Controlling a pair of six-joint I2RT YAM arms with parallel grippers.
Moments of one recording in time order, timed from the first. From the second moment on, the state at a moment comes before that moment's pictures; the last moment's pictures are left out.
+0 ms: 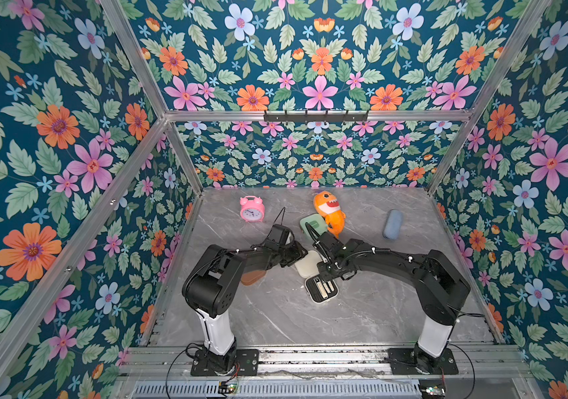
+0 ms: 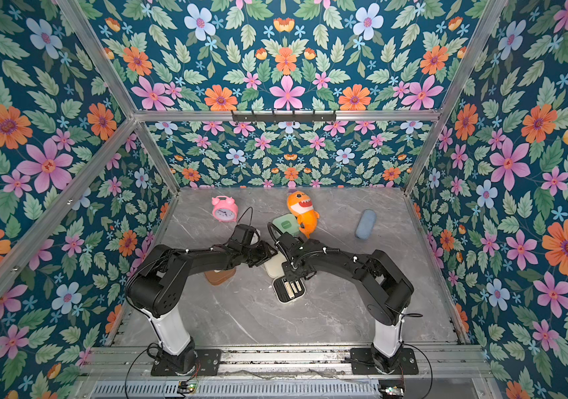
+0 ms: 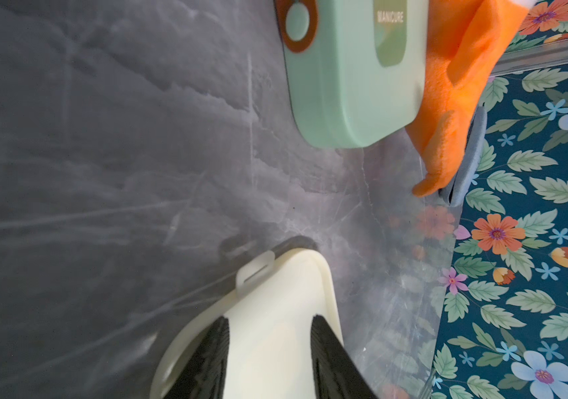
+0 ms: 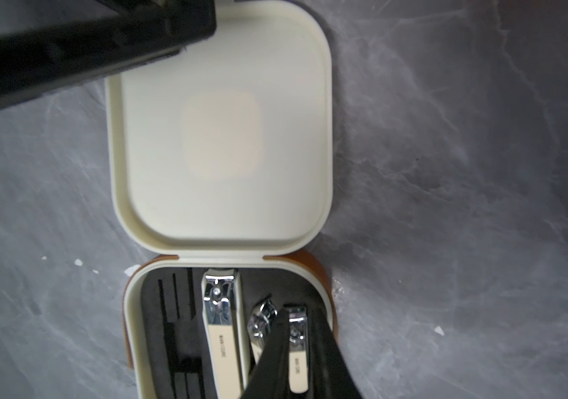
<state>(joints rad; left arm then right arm) -0.51 1.82 0.90 0.07 0.36 -0.88 0.80 1.82 1.23 -0.67 0.05 0.42</state>
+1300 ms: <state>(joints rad) -0.51 1.82 0.91 0.06 0.36 -0.88 0.80 1.78 1.23 -0.68 -0.05 0.44</state>
